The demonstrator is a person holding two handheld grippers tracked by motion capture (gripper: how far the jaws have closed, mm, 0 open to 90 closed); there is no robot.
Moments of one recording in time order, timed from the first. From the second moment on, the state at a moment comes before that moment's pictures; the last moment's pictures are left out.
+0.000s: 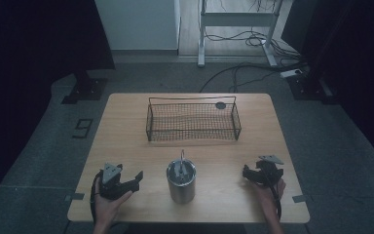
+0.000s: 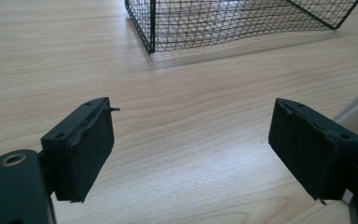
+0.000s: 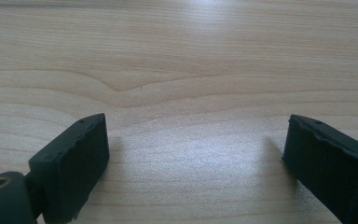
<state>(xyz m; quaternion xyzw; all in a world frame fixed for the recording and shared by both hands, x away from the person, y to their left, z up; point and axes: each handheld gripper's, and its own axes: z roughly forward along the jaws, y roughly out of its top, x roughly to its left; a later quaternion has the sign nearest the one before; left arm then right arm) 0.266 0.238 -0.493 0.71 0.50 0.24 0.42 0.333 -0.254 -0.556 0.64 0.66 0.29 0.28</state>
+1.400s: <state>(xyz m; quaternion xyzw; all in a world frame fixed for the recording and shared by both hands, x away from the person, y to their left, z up) 0.231 0.204 -0.452 0.73 0.43 0.22 0.48 0.333 -0.254 -0.555 0.64 0.66 0.29 0.28</state>
